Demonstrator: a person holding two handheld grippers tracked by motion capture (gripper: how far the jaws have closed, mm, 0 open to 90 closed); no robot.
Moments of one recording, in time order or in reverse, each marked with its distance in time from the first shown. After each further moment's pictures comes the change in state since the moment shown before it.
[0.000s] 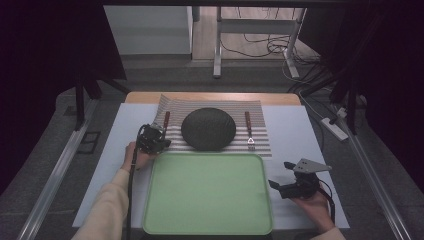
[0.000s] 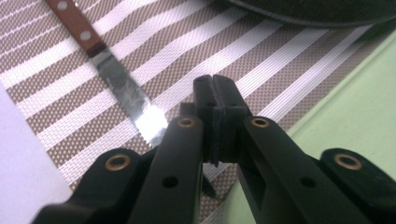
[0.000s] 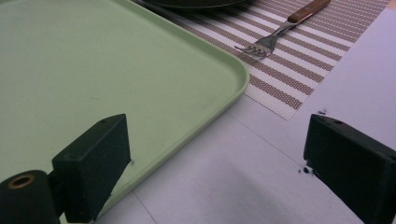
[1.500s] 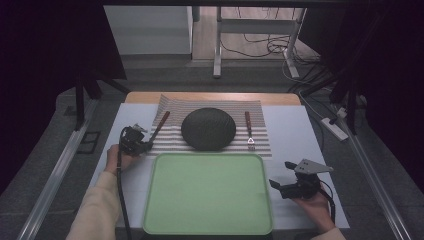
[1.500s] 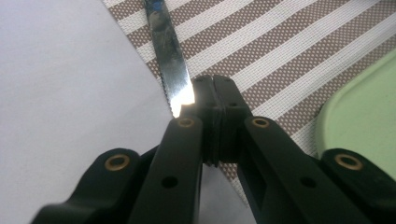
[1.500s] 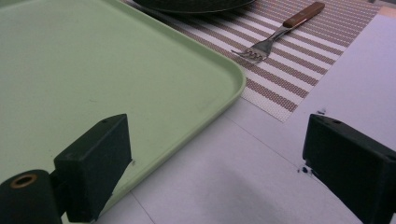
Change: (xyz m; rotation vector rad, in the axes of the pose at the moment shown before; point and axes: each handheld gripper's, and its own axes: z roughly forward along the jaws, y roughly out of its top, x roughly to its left) left arm 0.035 -0.034 -0.023 0.039 0.073 -0.059; right arm 0.000 -0.001 -0.003 -0.020 -0.010 -0.003
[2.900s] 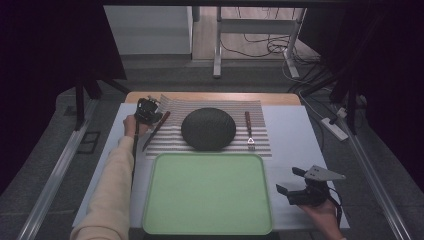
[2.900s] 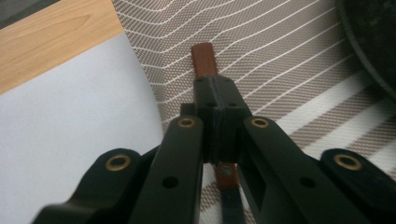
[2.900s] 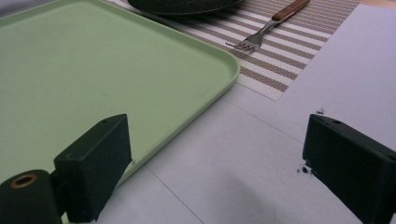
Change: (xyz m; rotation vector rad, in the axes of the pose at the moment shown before) left arm 0.036 0.101 0.042 -0.038 0.153 0.008; right arm 0.003 -0.013 -0.025 -0.024 -0.010 0.066
